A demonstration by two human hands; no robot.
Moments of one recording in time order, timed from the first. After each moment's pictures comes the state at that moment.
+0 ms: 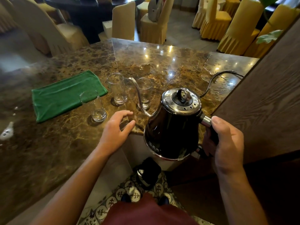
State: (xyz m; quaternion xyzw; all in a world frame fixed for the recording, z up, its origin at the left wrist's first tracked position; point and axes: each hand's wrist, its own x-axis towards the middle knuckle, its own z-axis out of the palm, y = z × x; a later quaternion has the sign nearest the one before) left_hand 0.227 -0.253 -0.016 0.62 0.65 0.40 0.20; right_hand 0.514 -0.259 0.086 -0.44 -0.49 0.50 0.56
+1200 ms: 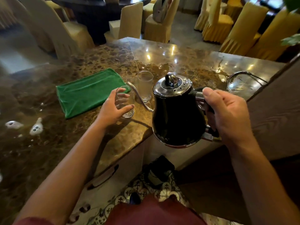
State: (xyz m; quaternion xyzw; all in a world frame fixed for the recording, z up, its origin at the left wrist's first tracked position) left_hand 0.082 -0.221 -0.020 0.57 0.61 0.44 0.34; right_hand 0.409 -0.249 0.123 -0.47 -0.64 0.40 0.46
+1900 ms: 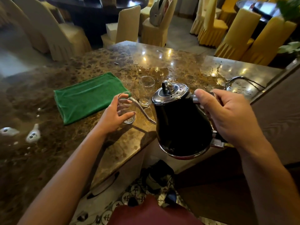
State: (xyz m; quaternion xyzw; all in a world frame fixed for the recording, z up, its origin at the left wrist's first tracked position) left_hand 0.077 -0.219 -0.026 0.57 0.58 0.44 0.37; right_hand 0.394 -0.244 0.149 -0.49 -0.74 0.27 0.36
